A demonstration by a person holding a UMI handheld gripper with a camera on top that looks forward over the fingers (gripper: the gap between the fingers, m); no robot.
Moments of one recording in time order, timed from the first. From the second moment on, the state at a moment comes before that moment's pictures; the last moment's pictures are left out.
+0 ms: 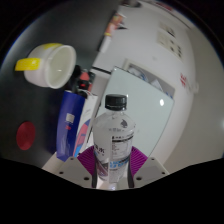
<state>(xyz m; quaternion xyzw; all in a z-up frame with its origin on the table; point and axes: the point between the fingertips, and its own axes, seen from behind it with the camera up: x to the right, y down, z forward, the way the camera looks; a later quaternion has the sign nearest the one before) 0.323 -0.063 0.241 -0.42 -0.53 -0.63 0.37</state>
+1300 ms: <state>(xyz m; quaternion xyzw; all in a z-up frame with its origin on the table) 0.378 -0.083 0.083 -0.82 -0.04 0.00 0.56</state>
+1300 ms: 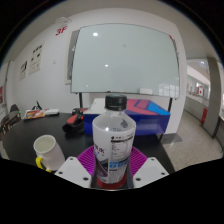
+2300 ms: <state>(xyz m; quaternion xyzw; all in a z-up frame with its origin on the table) 0.322 -0.358 0.171 -0.84 -0.02 -0.09 0.53</state>
